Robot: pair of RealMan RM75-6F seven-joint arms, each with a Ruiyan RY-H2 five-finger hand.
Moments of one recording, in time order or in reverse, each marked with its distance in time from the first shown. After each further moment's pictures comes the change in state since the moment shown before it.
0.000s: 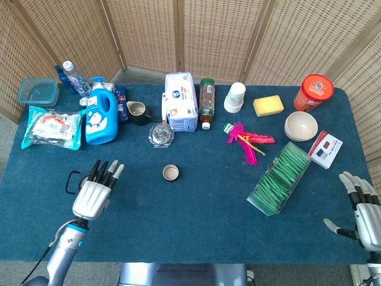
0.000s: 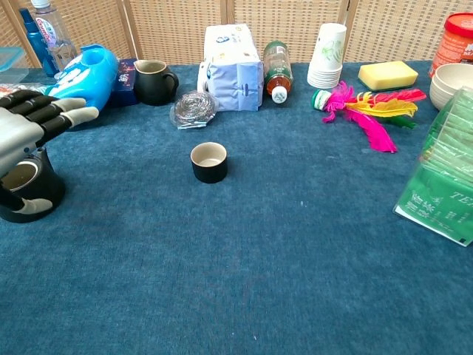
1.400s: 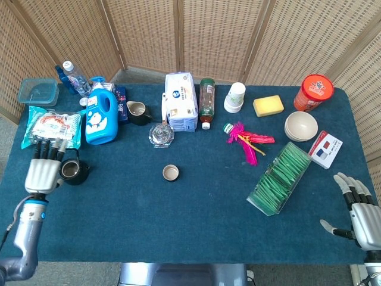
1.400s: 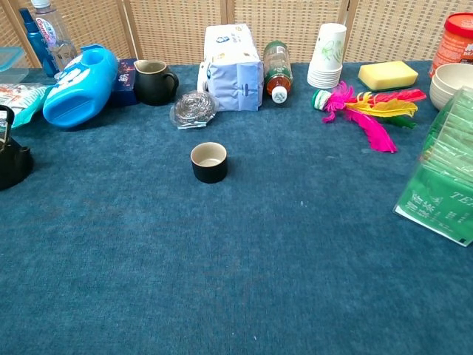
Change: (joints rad) left arm -0.046 0.074 -0.133 0.371 -0.255 -0.104 -0.239; right arm 0.015 0.000 -0.011 -0.003 0.000 -0.030 0.008
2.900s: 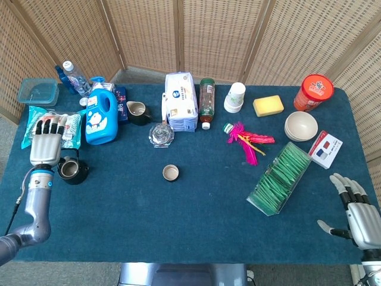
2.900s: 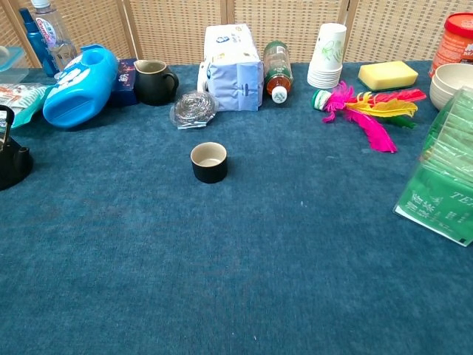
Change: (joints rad) left arm -0.206 0.003 -0.095 -0.014 -0.320 -0.178 0.014; right arm 0.016 -0.003 -0.013 0.011 -0.012 -0.029 0.026
